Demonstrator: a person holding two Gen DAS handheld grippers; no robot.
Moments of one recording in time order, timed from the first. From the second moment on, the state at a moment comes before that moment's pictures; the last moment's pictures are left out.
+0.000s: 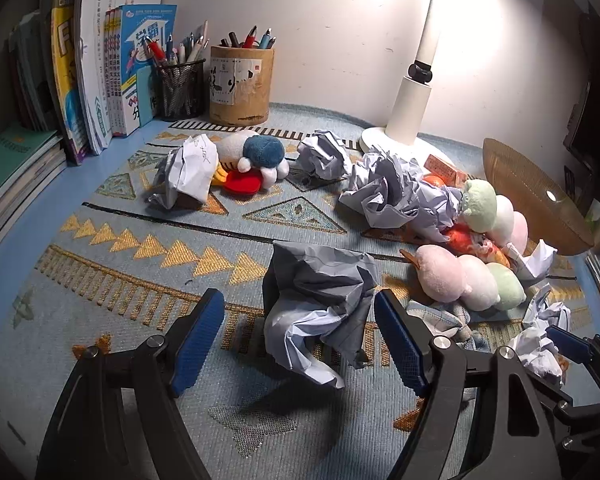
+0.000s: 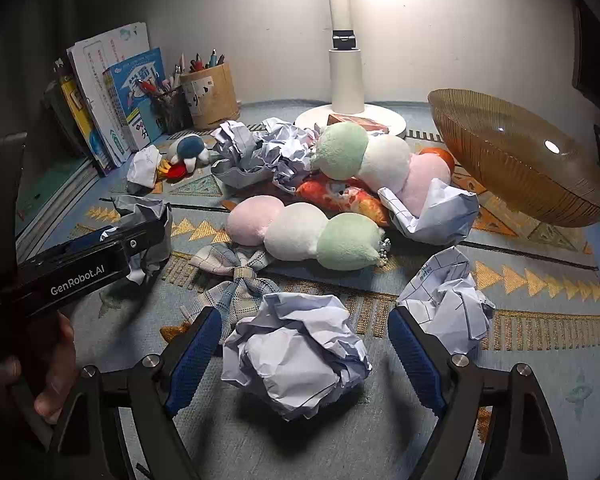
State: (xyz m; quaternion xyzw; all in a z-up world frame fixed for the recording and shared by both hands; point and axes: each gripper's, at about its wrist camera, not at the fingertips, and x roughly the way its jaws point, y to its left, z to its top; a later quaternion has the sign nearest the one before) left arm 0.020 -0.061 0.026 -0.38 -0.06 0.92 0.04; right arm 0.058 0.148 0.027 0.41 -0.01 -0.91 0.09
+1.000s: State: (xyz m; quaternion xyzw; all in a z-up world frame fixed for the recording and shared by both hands) left arm 0.029 -0.047 0.033 -0.36 -0.04 0.93 0.07; right arm 0.058 0.159 0.030 0.41 -0.03 -0.91 0.10
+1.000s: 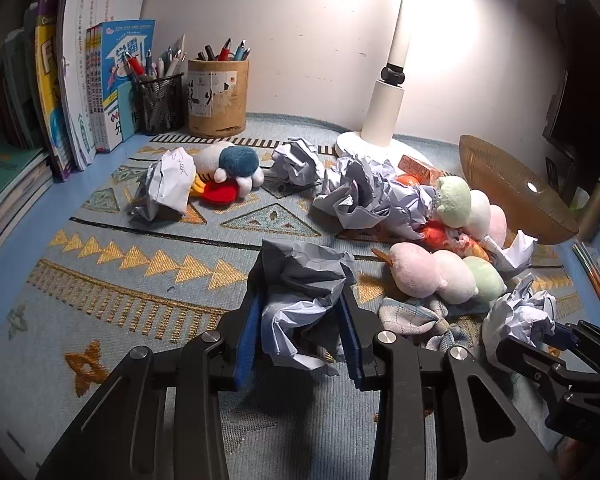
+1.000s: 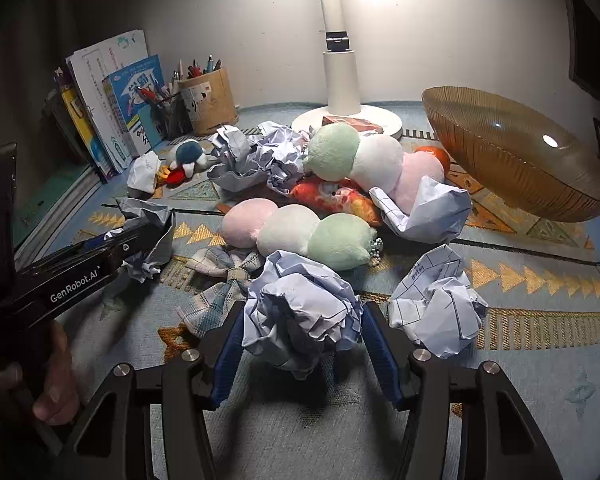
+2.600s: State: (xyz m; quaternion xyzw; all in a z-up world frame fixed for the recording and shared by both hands) left arm 0.065 0.013 0.085 -0.31 -0.06 0.95 0.07; right arm 0.066 0.276 0.071 0.35 -0.11 -0.93 0.02
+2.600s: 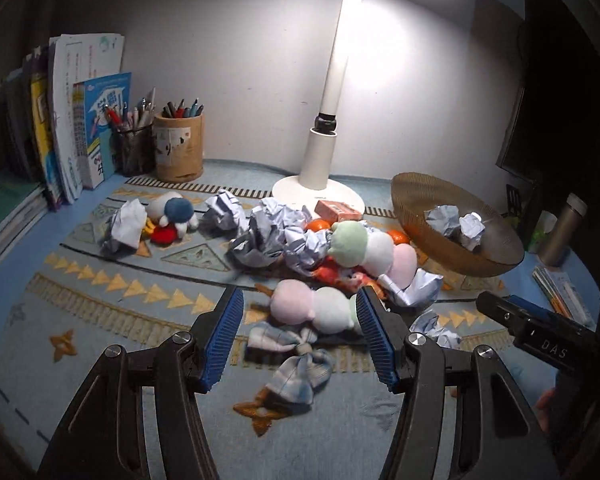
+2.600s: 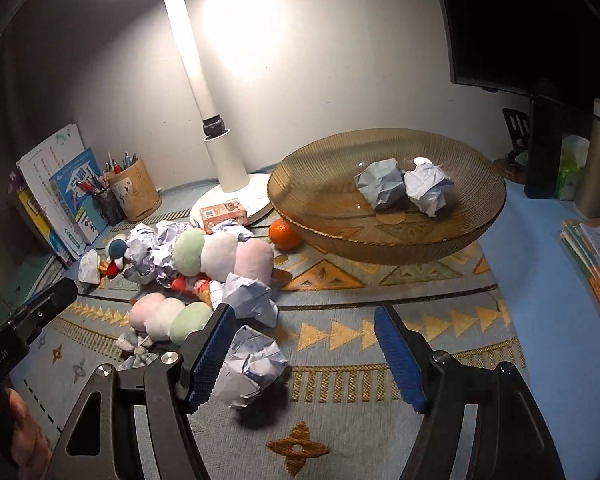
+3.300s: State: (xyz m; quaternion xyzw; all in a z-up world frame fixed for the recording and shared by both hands) left arm 0.063 0.009 0.036 -0.37 -0.07 0.92 0.10; right arm 0.067 0.247 0.042 0.36 -0.06 -0.93 0.02
